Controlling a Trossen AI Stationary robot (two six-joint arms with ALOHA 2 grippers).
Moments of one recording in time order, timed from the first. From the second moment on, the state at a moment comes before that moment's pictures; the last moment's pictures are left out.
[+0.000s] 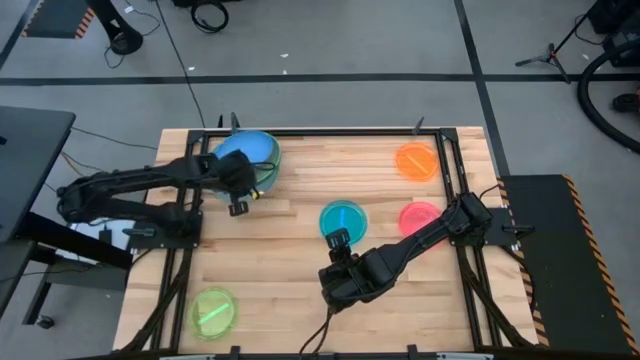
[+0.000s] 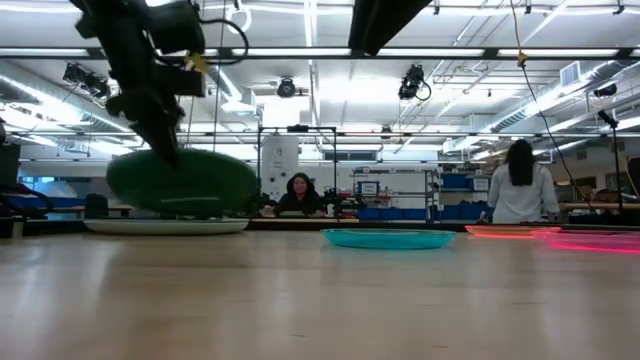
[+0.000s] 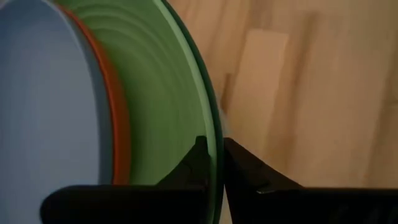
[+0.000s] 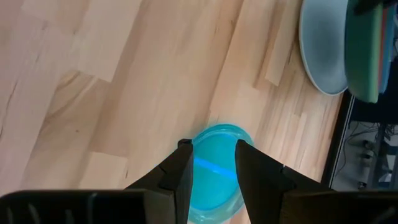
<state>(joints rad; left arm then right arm) 0.36 1.08 0.74 -0.74 -0.15 0.22 0.50 2.07 1.95 -1.23 0.57 0.03</state>
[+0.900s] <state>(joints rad) 0.27 1.15 0.74 -0.68 -0.42 -0.07 0.52 2.08 1.95 -1.22 0.58 0.18</state>
